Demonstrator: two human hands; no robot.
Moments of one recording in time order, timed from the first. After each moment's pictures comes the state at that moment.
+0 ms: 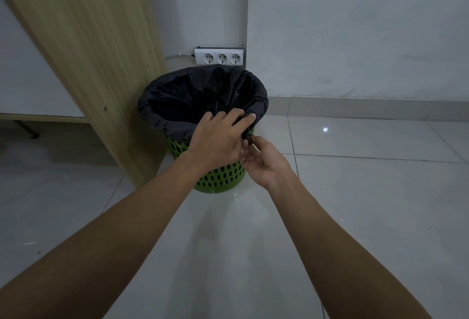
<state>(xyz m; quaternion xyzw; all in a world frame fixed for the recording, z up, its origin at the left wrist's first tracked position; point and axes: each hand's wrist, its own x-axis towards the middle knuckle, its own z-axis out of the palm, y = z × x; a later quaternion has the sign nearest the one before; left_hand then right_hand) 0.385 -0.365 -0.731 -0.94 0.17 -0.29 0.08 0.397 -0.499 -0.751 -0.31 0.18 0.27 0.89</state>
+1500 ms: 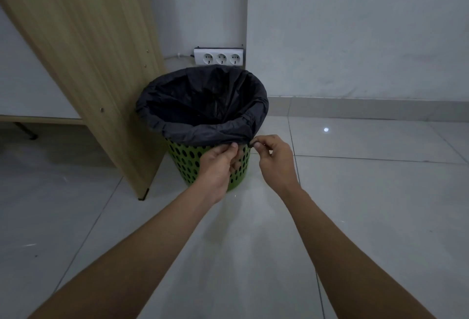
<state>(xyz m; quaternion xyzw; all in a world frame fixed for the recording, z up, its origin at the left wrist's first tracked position) 0.363 -0.404 -0.765 -0.52 -0.22 -0.07 -0.82 0.407 -0.525 -0.785 -0.80 -0.14 -0.10 0.58</state>
